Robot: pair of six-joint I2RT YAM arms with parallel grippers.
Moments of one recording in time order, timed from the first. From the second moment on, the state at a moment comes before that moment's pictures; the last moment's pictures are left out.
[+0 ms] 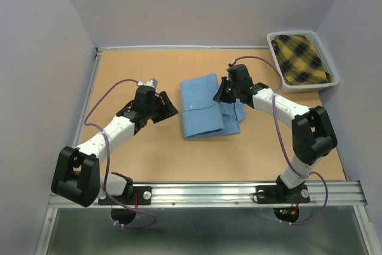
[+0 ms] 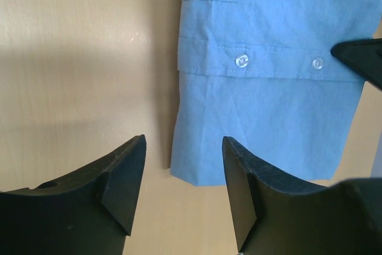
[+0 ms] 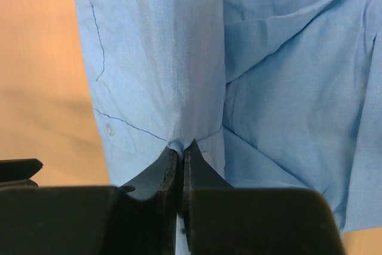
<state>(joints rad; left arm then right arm) -0.40 1.27 0.77 -0.22 0.14 -0.72 0.49 1.70 1.20 -0.25 -0.08 0.64</state>
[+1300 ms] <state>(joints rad) -0.56 1.51 0.86 0.02 0.27 -0.77 0.10 1.87 1.00 0.02 -0.64 0.52</state>
